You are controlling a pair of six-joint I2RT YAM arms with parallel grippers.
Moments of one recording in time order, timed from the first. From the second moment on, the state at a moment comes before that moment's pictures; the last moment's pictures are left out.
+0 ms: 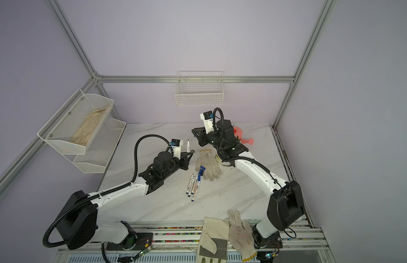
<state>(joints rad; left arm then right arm) -0.67 1.39 0.84 0.29 -0.05 -0.37 0.55 1.55 1.34 0.05 -0.38 0.27</state>
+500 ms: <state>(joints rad) -0.68 1.39 0.84 0.33 -0.02 -0.36 0.54 1.57 1.33 0.11 -0.50 0.34</state>
